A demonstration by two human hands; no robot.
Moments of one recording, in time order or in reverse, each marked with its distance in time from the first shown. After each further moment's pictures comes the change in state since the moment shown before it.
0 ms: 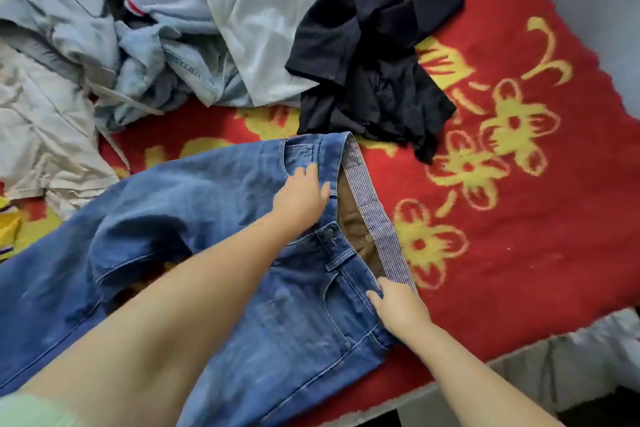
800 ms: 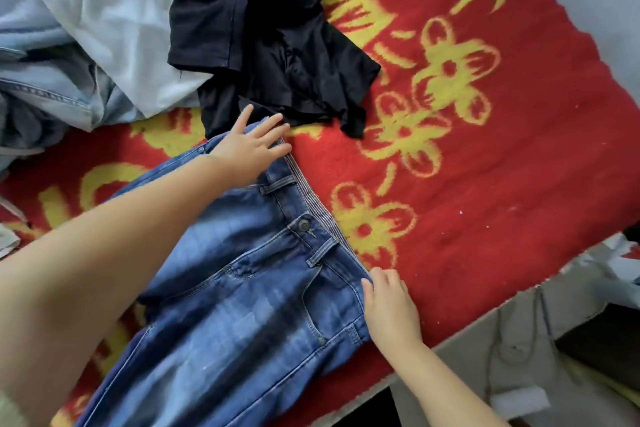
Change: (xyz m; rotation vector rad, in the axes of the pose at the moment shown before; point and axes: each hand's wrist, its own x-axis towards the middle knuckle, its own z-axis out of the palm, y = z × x) left_hand 0.105 0.033 -0.003 1.108 -0.044 0.808; right_hand -0.010 0.064 0.017 0.166 0.296 0.106
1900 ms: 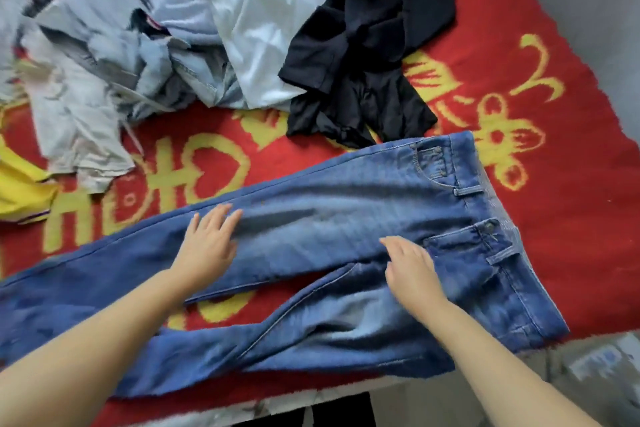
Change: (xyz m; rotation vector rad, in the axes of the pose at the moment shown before) left_hand -0.207 0.111 -0.006 -0.736 -0.045 -0.780; right_hand 0.040 0.012 -0.082 -0.289 -0.003 -0.459
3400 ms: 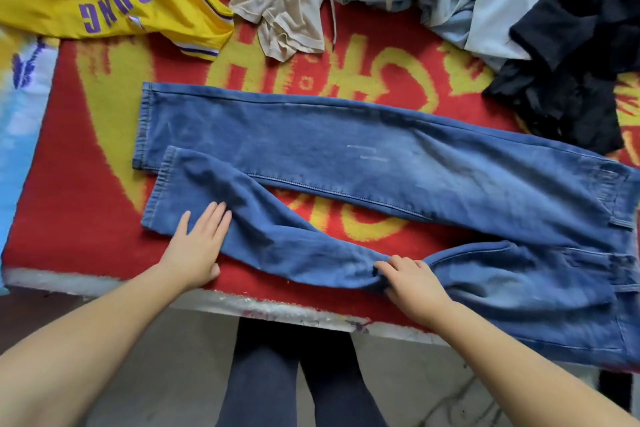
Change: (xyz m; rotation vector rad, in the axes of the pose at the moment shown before) left_hand -0.251 -0.248 0.160 0.091 -0.309 -0.204; right_hand -0.051 -0.249 0.108 -0.583 -0.480 -0.452
